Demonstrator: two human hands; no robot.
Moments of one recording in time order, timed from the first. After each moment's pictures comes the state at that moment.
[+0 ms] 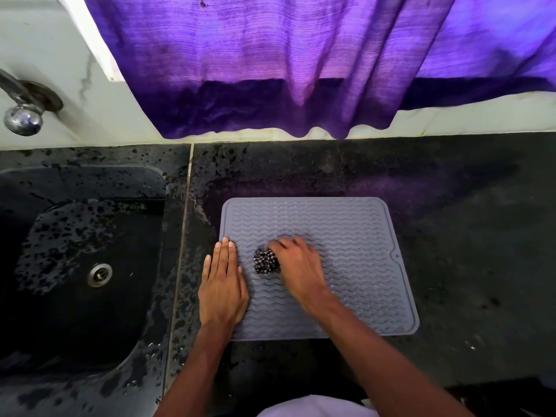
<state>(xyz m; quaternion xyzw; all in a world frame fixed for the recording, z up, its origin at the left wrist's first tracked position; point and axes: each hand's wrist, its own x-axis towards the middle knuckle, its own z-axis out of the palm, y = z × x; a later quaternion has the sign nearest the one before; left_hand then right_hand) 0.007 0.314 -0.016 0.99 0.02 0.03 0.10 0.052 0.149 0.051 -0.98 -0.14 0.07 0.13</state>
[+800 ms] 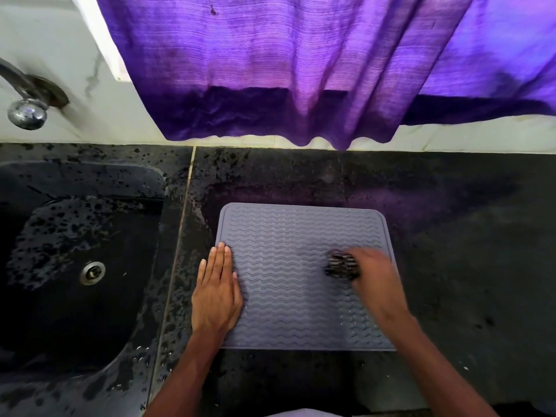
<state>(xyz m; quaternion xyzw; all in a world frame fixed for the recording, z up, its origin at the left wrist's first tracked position) 0.006 0.315 -0.020 0.99 0.02 0.03 0.12 0.039 0.021 0.080 -0.99 -0.01 0.04 0.16</state>
